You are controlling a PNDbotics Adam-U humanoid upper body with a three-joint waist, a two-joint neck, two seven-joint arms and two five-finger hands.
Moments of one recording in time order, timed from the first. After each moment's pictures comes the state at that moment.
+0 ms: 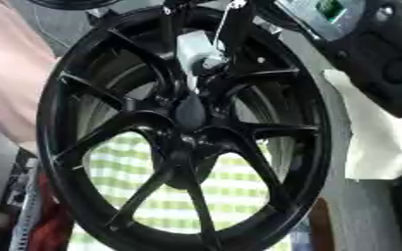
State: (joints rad) left arm -0.28 0.38 0.22 -1.98 0.24 -0.06 0.19; right arm -1.14 -0.73 0.57 -1.46 0.18 -0.11 0.83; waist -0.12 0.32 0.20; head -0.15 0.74
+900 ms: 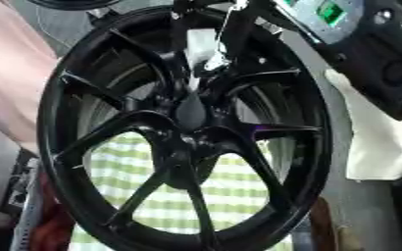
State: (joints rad) left arm -0.29 0.38 0.22 -1.98 0.24 -0.06 0.19; right arm -1.14 -0.73 0.57 -1.44 0.11 -0.04 0.80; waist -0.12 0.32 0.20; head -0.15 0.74
